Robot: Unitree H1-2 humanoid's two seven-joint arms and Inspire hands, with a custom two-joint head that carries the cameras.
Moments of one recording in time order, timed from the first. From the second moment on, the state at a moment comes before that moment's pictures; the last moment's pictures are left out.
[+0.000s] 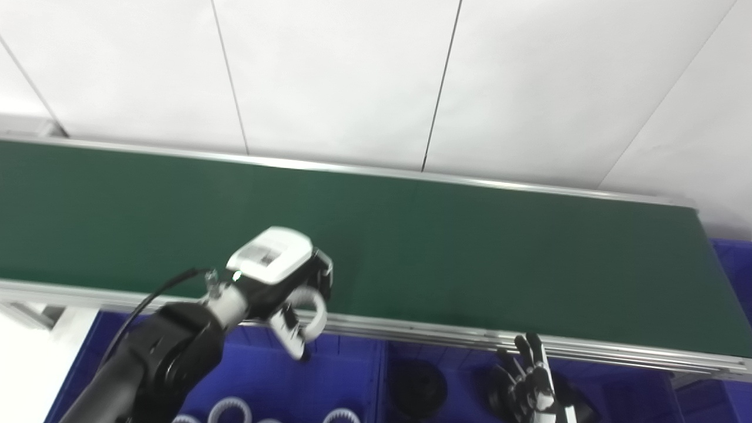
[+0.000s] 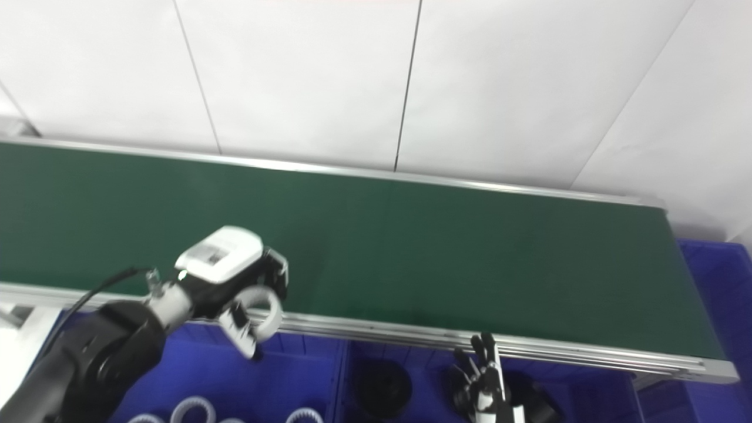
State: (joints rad) left arm -0.07 0.40 -0.45 -0.41 0.95 0.13 -0.59; right arm 0.59 0.06 0.11 -0.15 0.07 -0.32 -0.06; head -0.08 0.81
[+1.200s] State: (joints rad) left arm 0.19 0.40 -0.43 -0.37 1.06 0.06 -0.43; right arm 0.60 0.07 0.11 -0.18 0.06 -0.28 -0.06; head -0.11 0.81
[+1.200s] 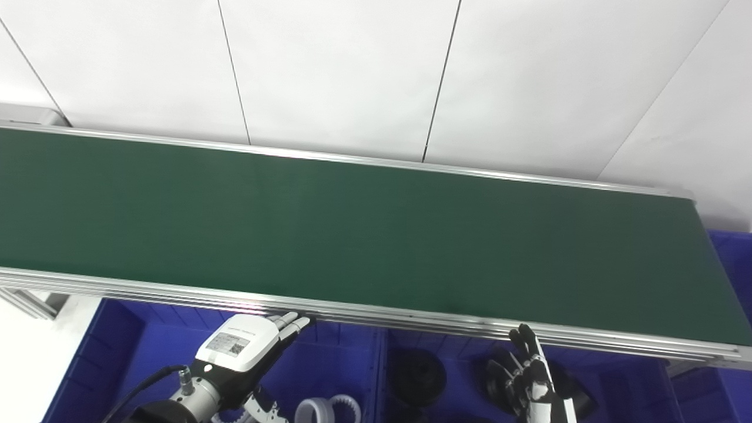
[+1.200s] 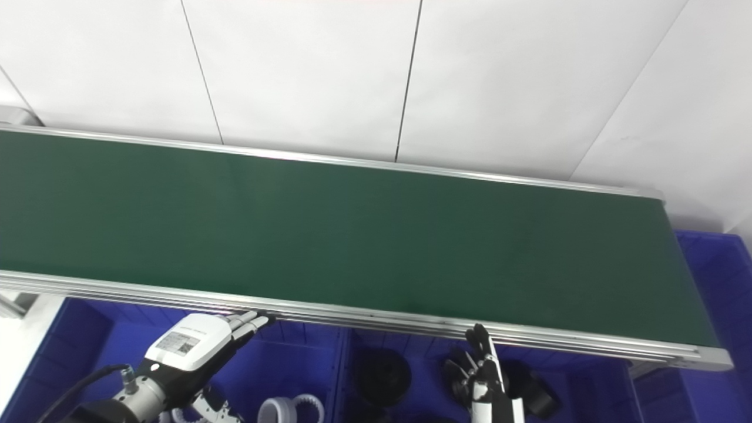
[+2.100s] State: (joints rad) left arm 0.35 0.15 -0.24 -0.41 0.16 0.08 -0.25; right arm 0.57 0.11 0.13 -0.23 -0.05 -0.19 -0.07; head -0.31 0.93
